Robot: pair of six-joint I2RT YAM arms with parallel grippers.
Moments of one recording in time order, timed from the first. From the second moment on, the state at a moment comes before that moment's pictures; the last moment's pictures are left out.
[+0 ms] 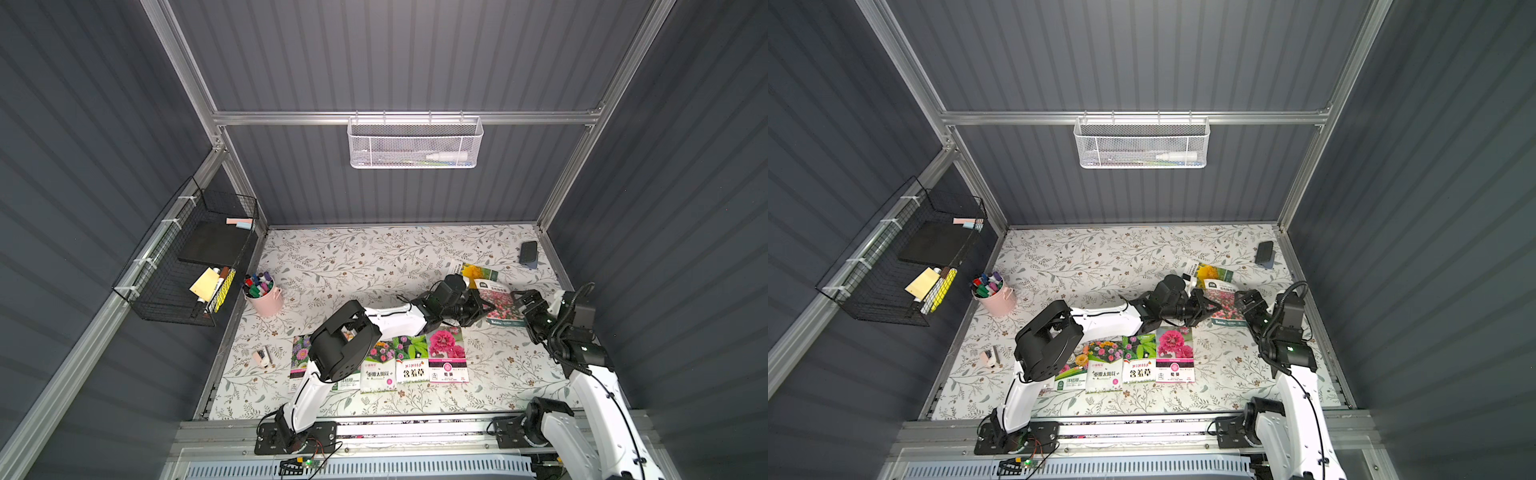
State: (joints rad) left arm -0.97 2.14 1.43 0.35 0.46 -1.45; right arm -0.18 0.77 0.57 -0.43 -0.35 0.89
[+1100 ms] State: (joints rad) left arm -1.17 2.04 1.26 0.04 0.09 -1.13; right arm -0.11 0.85 0.35 -0.45 -0.71 0.92
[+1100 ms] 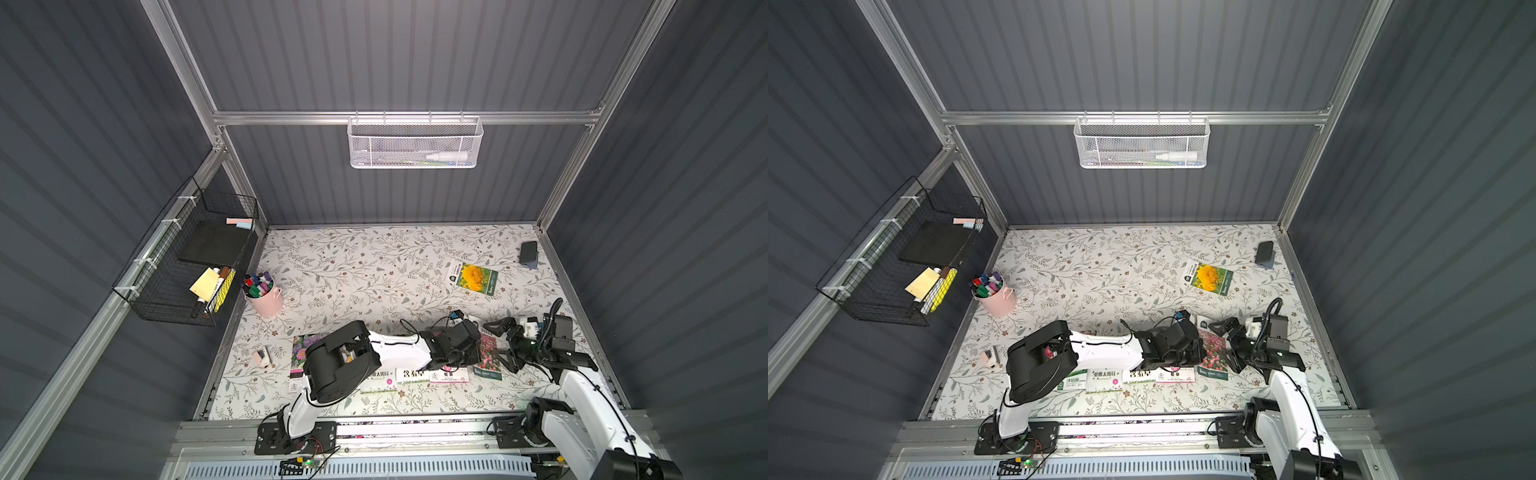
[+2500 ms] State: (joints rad) left arm -1.19 2.12 1.36 -0.01 0.18 -1.25; right arm 0.03 0.97 0.35 -0.26 -0.49 1.06
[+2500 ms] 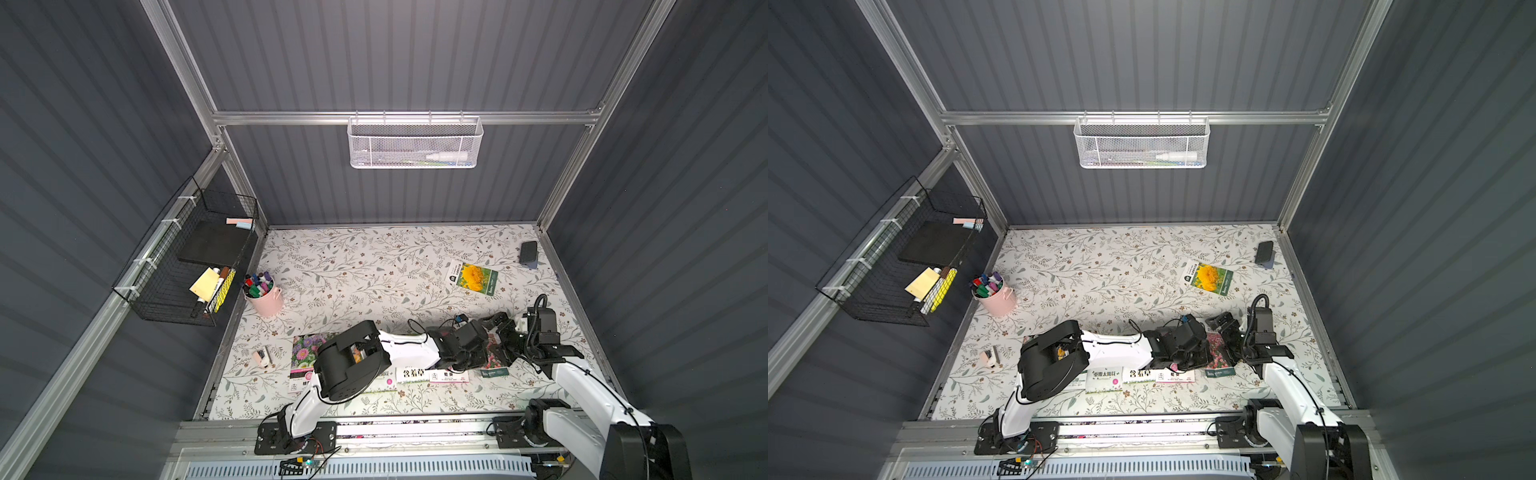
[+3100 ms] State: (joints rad) left arm -1.19 2.12 1.38 -0.06 0.25 -1.23; right arm 0.04 1.08 0.34 -0.18 -0.48 1.10
